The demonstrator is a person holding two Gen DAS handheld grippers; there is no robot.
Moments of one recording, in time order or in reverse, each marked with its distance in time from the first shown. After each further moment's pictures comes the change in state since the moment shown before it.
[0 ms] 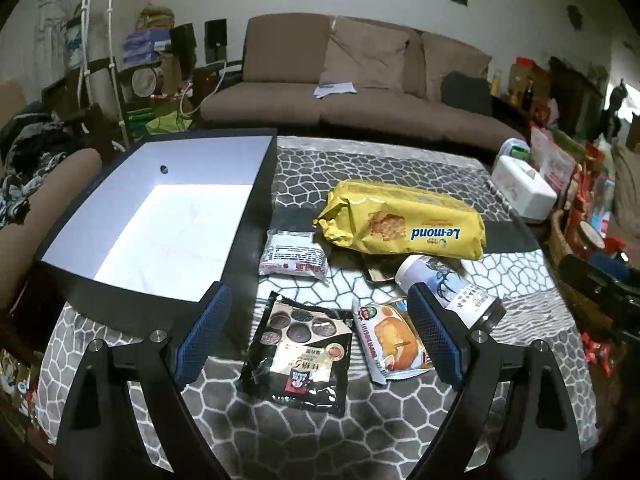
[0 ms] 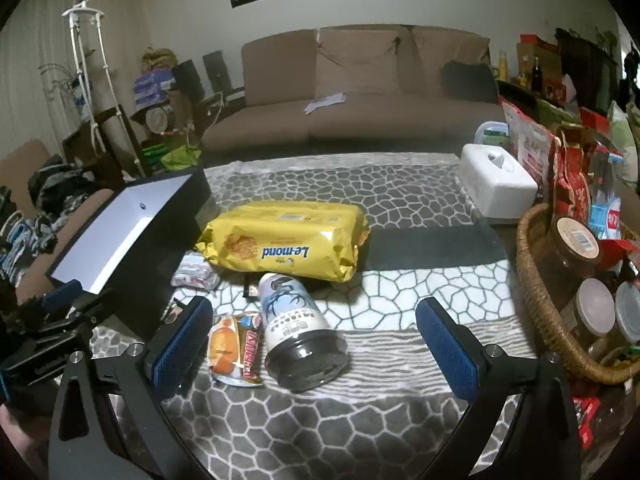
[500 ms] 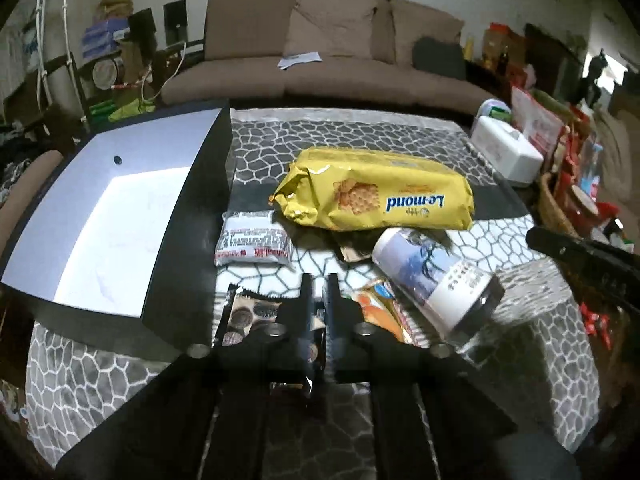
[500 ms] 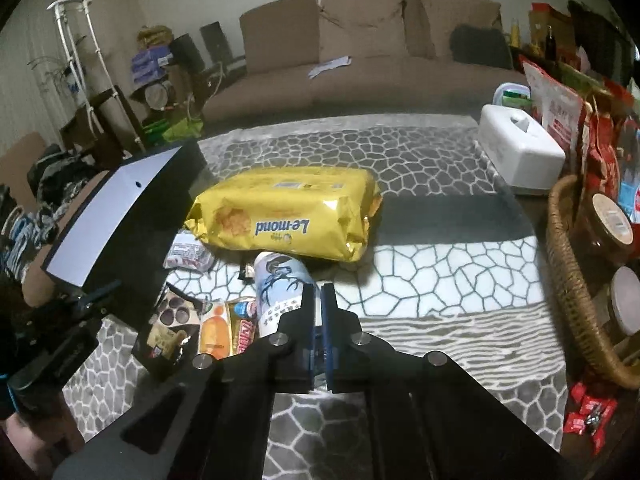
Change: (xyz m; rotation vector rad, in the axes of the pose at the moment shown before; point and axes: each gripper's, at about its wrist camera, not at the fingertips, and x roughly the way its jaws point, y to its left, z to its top) left arm 0.042 -0.019 -0.001 0.081 0.098 -0.080; right arm 0.047 -0.013 0.001 0.035 0.117 0.045
